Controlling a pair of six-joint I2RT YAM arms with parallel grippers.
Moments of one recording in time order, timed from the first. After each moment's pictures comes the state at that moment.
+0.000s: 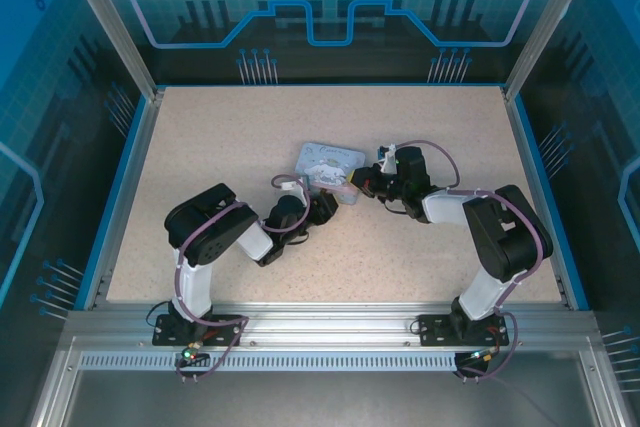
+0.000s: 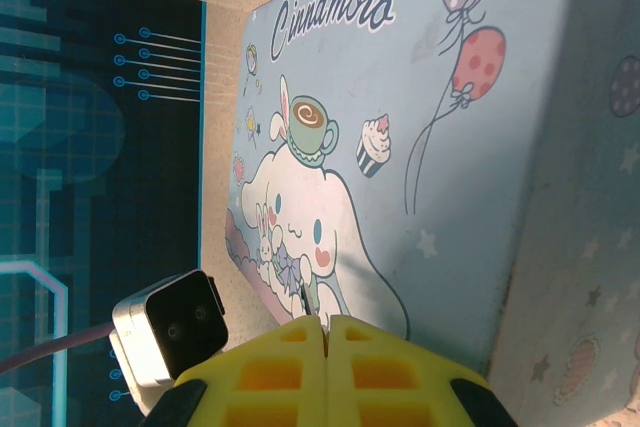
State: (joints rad) left arm -0.68 1.97 0.54 1.09 -0.02 -0.96; right arm 0.37 1.70 0.73 0.45 -0.58 0.99
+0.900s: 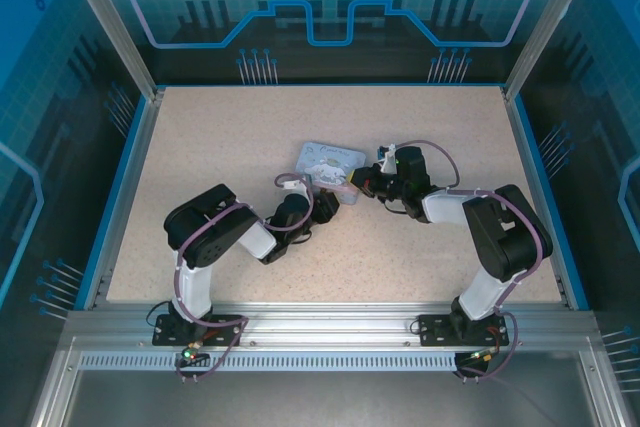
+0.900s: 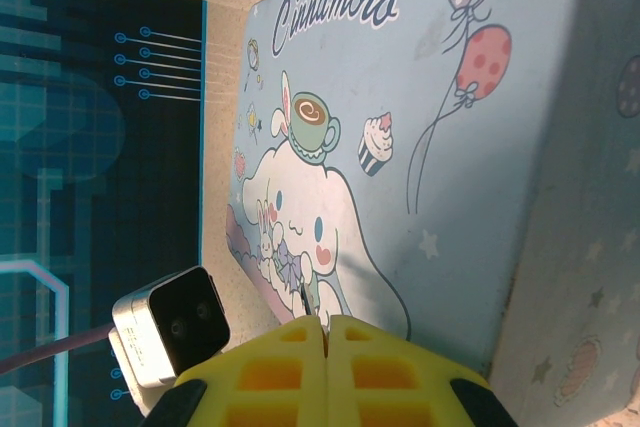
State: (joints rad) left arm -0.70 1.96 0.58 0.99 -0.09 -0.95; right arm 0.37 1.70 0.73 0.45 -0.58 0.99
